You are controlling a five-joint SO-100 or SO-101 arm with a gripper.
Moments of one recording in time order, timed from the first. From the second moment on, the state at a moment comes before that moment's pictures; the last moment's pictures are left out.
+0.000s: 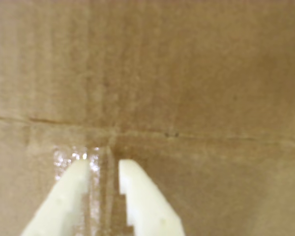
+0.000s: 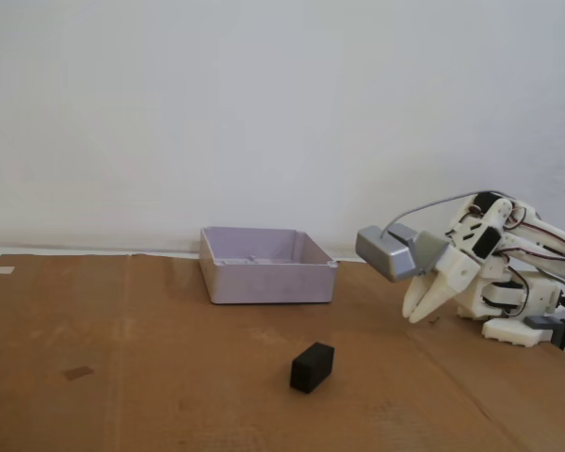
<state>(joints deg) -2.8 193.6 178.0 75.7 5.4</state>
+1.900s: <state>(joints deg) -2.7 162.2 153.5 70.1 5.7</state>
